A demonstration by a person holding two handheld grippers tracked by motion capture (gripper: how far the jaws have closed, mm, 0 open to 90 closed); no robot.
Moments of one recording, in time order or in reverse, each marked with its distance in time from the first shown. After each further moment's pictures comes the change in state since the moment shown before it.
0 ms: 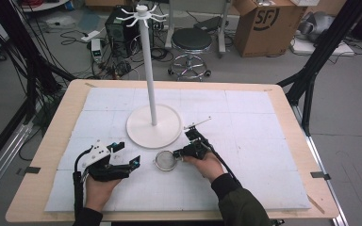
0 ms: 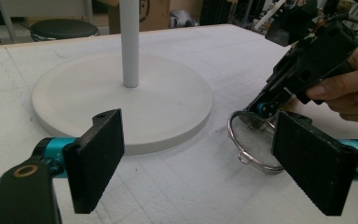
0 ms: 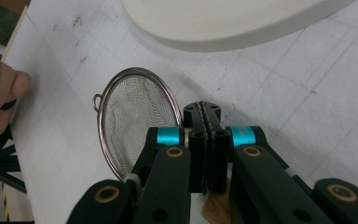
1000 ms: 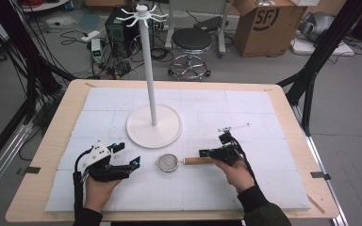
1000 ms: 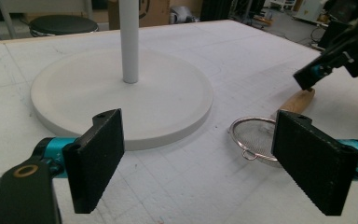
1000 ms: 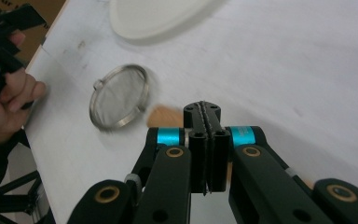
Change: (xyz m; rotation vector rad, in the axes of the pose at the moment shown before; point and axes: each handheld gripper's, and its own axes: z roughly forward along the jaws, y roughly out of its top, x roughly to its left) left arm -0.001 -0.001 0.000 0.012 0.003 -0.002; right arm -0.030 -0.053 -0.079 -0.195 -0.026 0.048
